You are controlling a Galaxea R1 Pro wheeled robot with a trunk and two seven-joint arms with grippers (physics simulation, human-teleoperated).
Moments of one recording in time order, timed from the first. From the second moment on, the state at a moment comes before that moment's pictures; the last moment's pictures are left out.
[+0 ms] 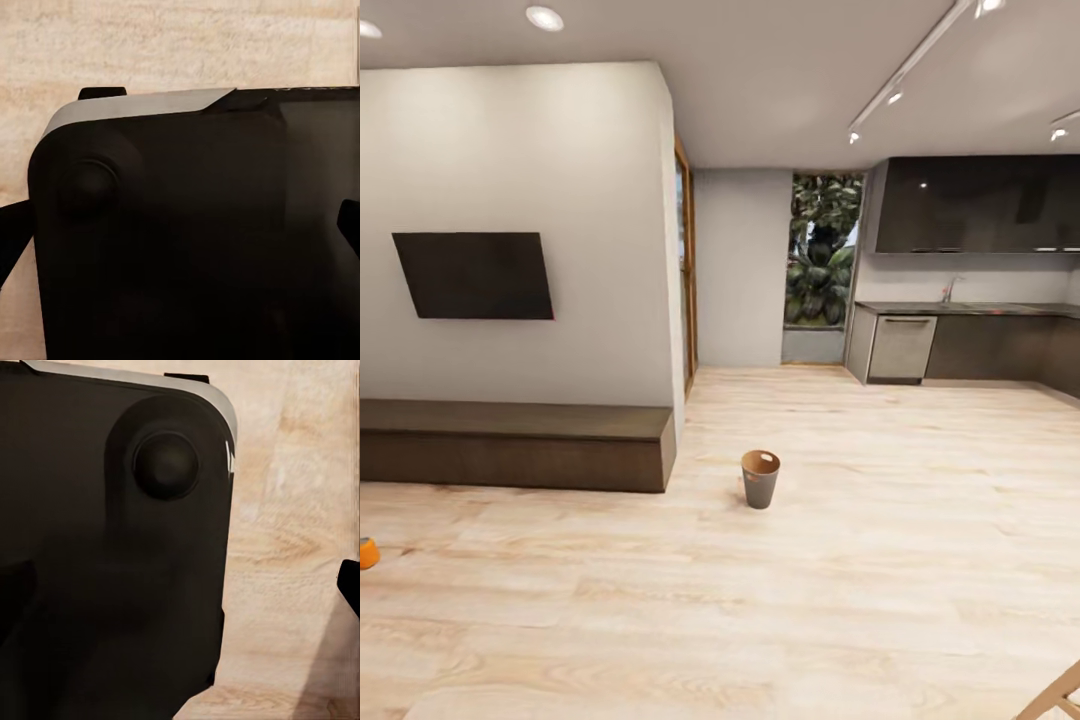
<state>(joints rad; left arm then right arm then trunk) -0.02 -0.07 -0.01 -0.03 -0.01 -0.07 0.00 0.00 -0.03 0.00 0.01 0.05 0.00 0.01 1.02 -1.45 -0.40</state>
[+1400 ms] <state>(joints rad) -0.02 -0.07 -0.01 -0.03 -0.01 -0.07 0.00 0.00 -0.03 0.00 0.01 0.05 0.00 0.01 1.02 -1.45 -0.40</state>
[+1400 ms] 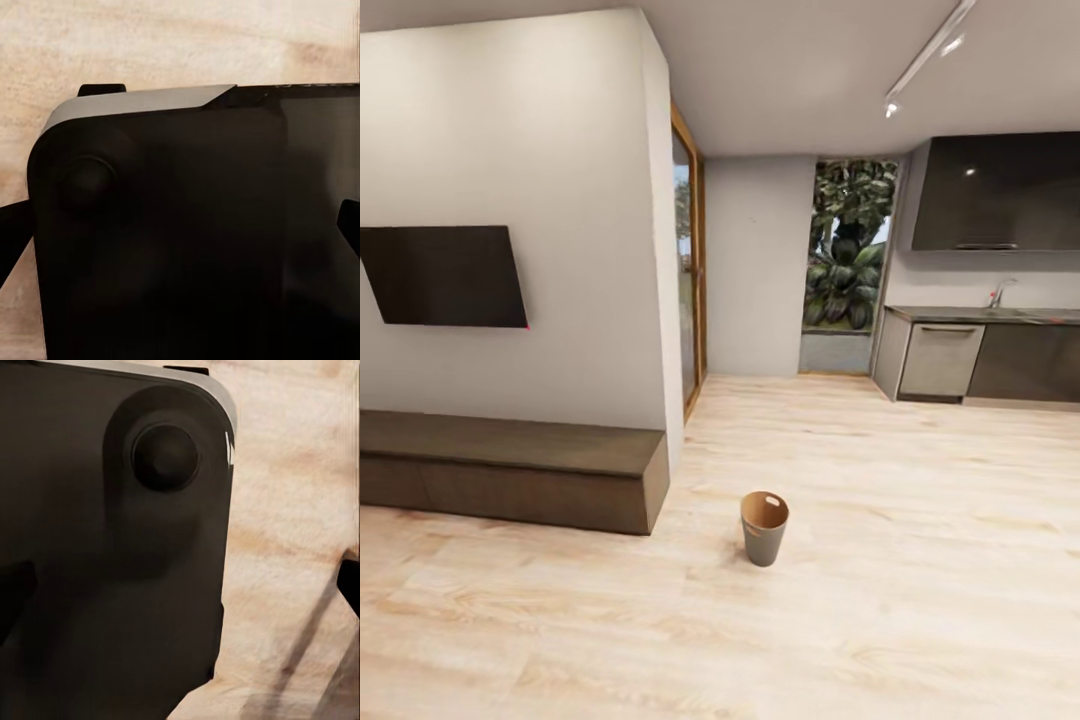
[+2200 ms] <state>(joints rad) -0.02 -0.07 -0.01 -0.03 -0.01 -0.07 0.00 0.00 -0.03 0.00 0.01 0.05 0.00 0.01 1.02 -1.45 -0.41</state>
